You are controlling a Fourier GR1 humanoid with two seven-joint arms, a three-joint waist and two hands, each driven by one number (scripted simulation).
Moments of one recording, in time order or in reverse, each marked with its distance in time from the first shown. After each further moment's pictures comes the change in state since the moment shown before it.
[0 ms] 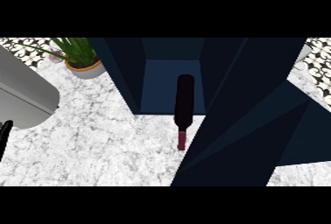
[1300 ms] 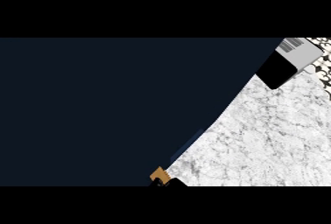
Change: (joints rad) left arm -0.134 -0.037 0.039 0.052 0.063 -0.074 0.134; right arm -0.631 -0.095 0.033 0.240 -0.060 -0.447 0.014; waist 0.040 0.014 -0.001
